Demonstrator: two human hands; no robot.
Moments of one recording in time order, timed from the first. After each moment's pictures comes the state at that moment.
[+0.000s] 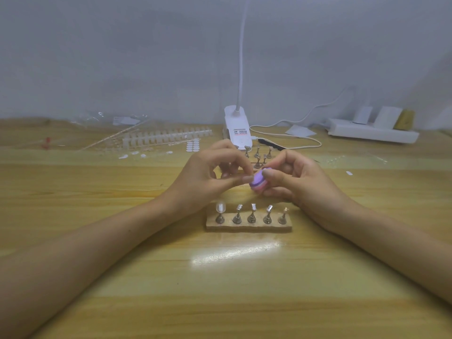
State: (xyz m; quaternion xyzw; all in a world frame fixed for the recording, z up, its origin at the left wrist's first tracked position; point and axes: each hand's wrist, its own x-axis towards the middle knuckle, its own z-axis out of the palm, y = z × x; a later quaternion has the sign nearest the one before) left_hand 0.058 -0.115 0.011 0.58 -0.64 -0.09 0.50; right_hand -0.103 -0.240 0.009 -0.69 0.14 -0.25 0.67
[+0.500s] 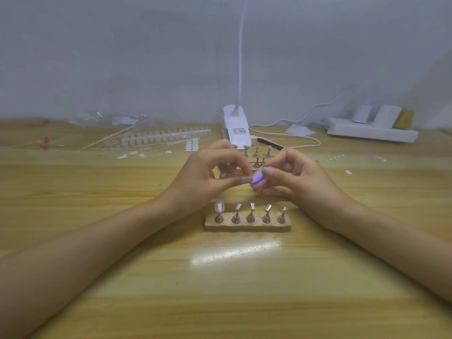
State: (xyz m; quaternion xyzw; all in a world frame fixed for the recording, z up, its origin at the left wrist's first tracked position) left_hand 0.058 -0.115 0.011 0.58 -0.64 -0.08 0.49; right_hand -0.103 -0.239 0.010 -0.70 0.14 -0.25 0.66
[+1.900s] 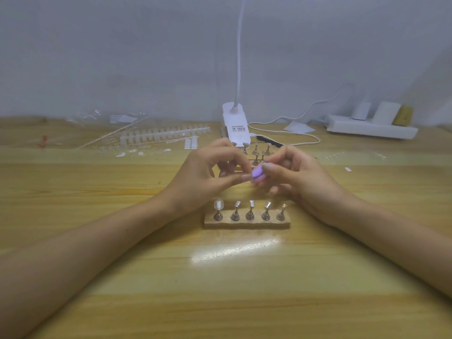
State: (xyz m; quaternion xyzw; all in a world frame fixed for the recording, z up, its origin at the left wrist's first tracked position) left_hand 0.058 -0.115 0.010 0.59 -0.64 -0.06 0.48; right_hand -0.102 -0.241 0.011 -0.69 0.14 -0.23 0.67
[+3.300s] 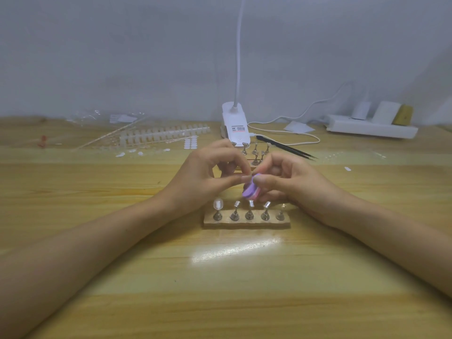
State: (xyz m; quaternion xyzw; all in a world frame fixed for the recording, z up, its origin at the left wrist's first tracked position) left_hand 0.059 -0.115 0.010 0.59 -0.65 -0.07 0.47; right_hand -0.101 -0.241 0.011 -0.72 0.13 -0.17 0.66
